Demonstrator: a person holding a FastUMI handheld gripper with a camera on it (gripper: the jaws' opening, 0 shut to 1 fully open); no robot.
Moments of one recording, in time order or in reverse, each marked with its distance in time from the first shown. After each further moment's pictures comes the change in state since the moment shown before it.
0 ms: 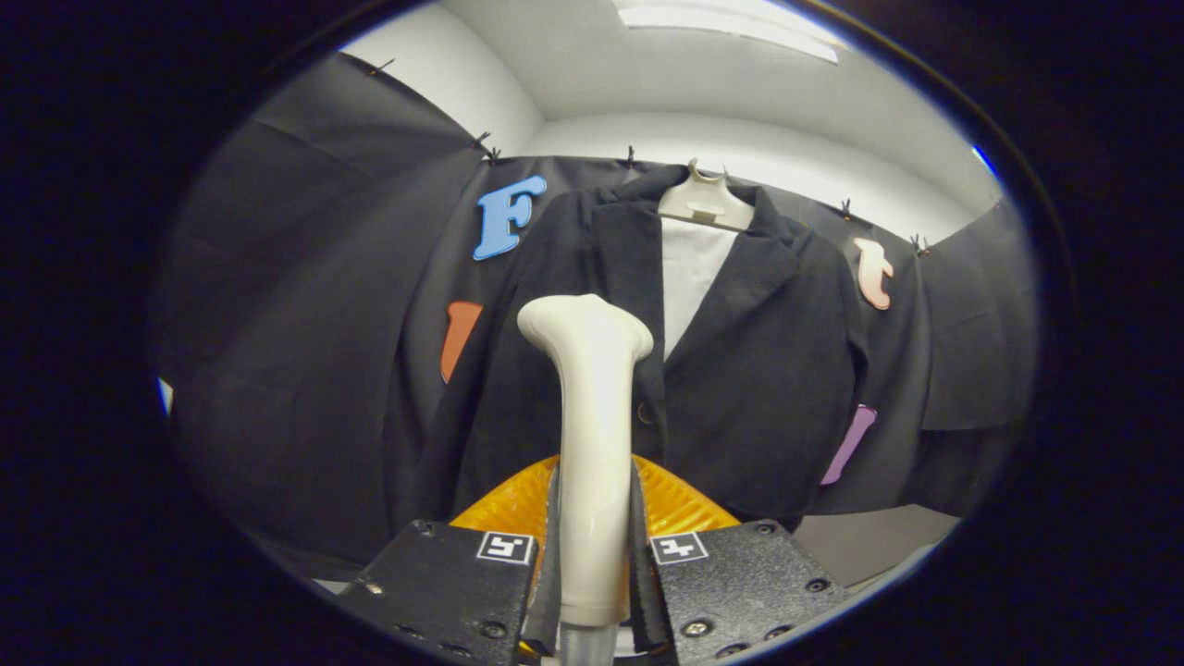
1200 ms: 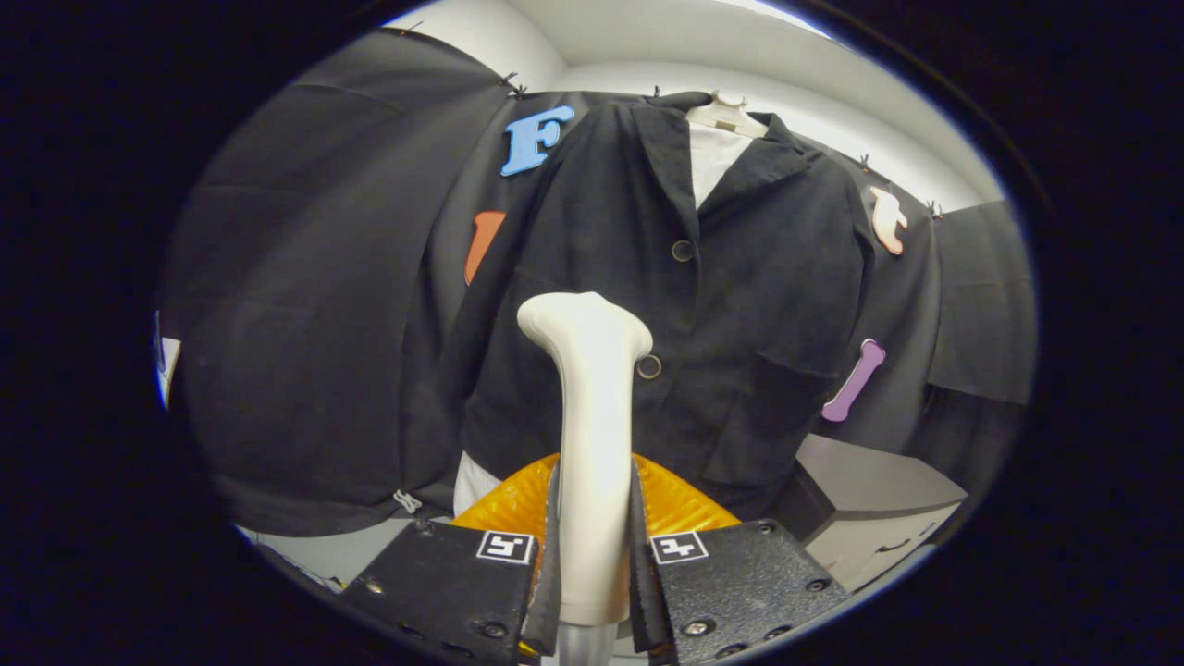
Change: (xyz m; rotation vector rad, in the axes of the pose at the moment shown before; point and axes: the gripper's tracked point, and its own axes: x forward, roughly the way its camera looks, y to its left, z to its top) arm -0.050 0.010 -0.104 -0.040 0.234 0.038
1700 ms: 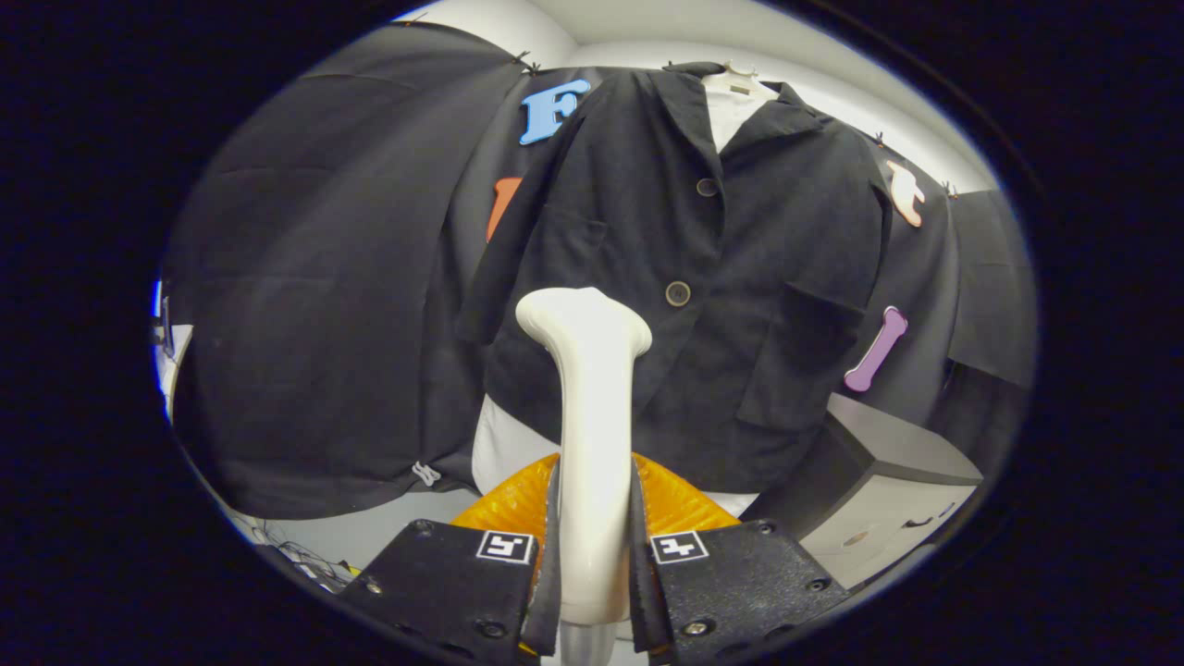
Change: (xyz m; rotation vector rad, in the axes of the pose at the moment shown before) arm 0.007 0.001 -0.049 -0.003 0.114 0.072
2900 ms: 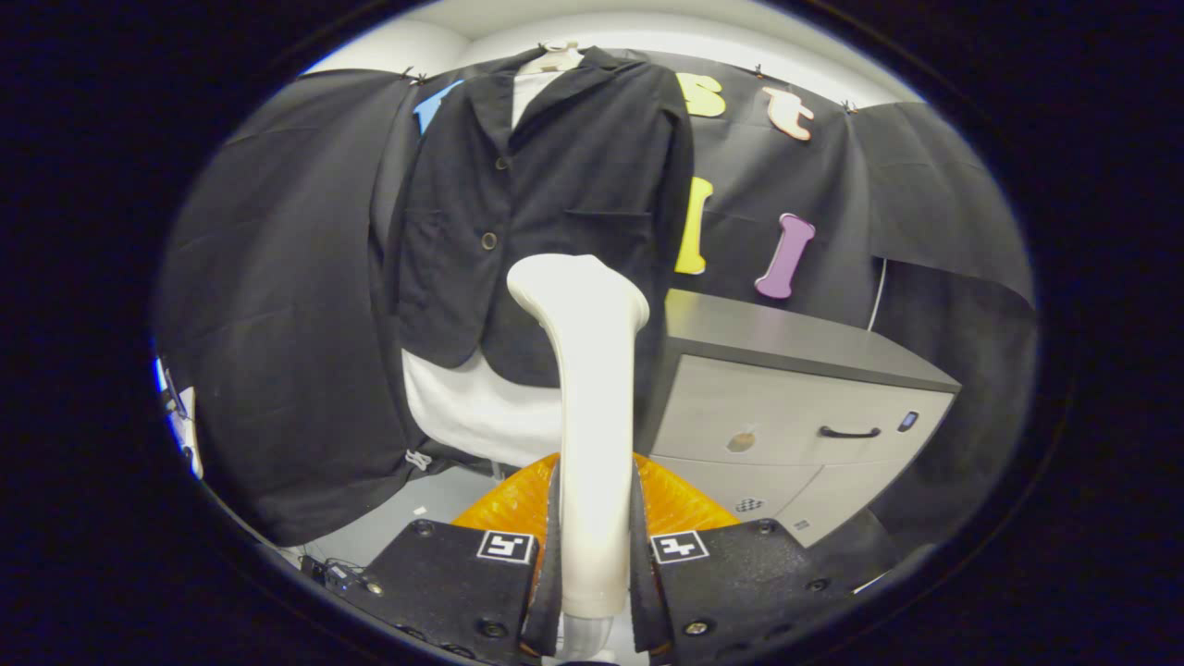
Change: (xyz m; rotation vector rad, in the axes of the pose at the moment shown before) arm -0.102 -0.113 -0.046 0.240 0.129 -0.121
